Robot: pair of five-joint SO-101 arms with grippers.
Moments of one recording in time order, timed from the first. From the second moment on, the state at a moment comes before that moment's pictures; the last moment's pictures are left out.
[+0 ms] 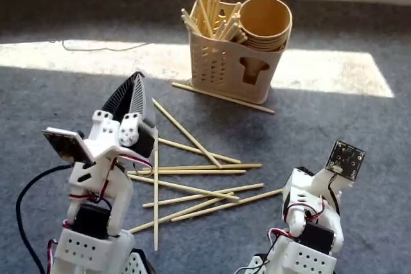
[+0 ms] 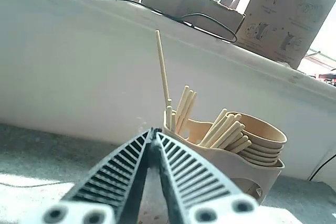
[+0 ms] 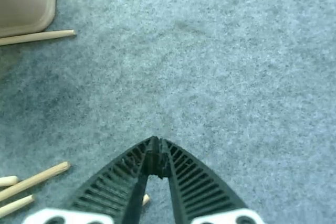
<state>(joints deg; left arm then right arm) 8.9 -93.1 86.2 5.1 24.0 17.1 -104.1 95.9 60.7 -1.6</state>
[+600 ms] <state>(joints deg) 8.8 -103.7 92.0 15.2 24.0 17.1 -104.1 95.9 61.0 -1.6</state>
